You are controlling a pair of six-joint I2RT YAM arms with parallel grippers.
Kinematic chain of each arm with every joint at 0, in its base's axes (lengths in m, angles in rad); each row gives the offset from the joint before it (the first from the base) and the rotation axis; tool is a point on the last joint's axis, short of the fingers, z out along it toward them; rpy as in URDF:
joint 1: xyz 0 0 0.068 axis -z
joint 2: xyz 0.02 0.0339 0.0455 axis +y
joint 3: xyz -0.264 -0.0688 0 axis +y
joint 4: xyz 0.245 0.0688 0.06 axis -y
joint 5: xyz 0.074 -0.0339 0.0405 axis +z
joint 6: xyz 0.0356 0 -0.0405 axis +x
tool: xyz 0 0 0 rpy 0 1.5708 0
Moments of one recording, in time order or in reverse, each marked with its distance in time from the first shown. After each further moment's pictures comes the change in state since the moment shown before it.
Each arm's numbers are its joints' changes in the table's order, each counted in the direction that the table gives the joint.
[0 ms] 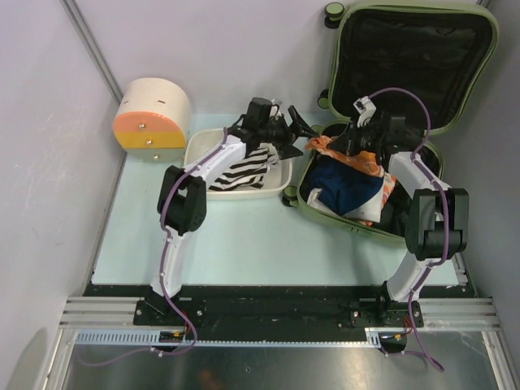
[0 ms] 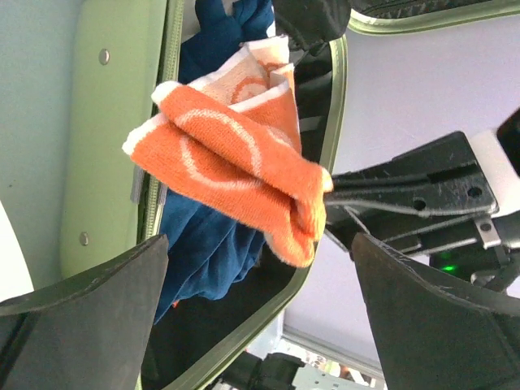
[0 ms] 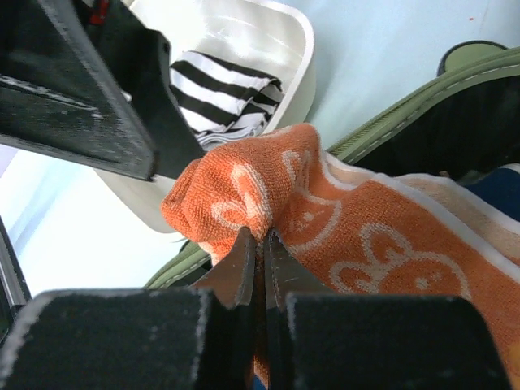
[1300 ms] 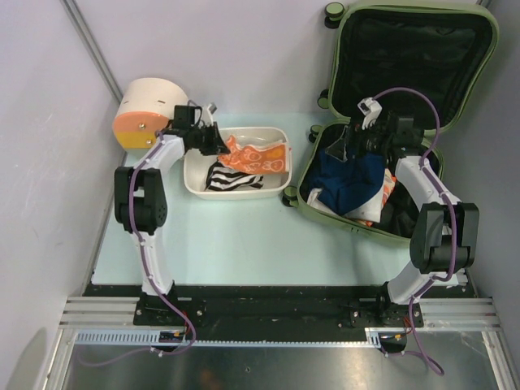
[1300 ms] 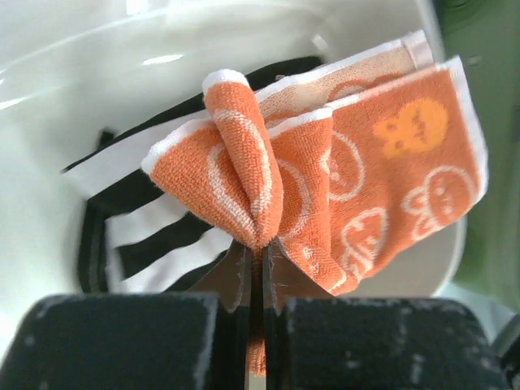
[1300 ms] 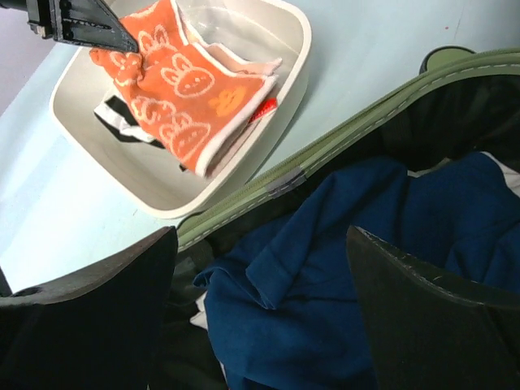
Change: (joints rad) left arm -0.407 -0.167 0.308 -0.140 0.014 0.857; right arm 0.007 -0.121 0.047 -0.076 -0.031 -0.095
